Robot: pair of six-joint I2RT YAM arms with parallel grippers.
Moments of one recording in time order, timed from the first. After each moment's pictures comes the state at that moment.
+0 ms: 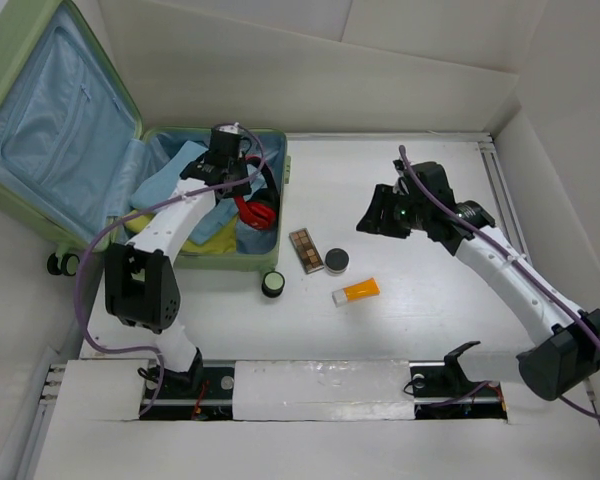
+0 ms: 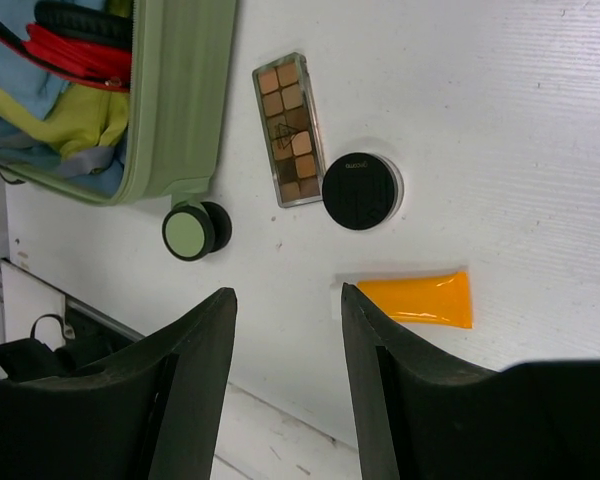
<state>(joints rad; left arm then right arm) -0.31 1.68 1.44 -0.59 -0.24 -0.34 0.46 1.27 1.21 -0.65 -0.18 0.56</state>
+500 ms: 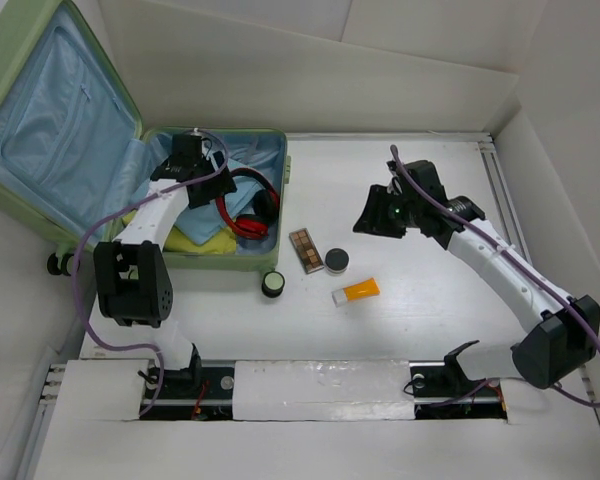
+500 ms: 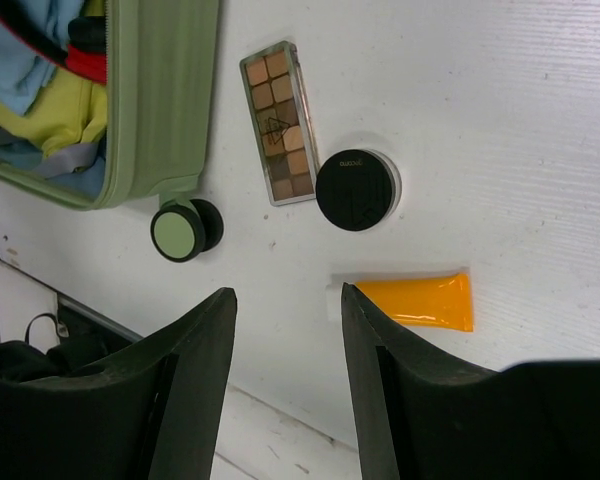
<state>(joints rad) -0.07 1.69 1.40 -0.55 0.06 -0.43 0.47 1.34 1.22 -0.65 -0.20 0.56</state>
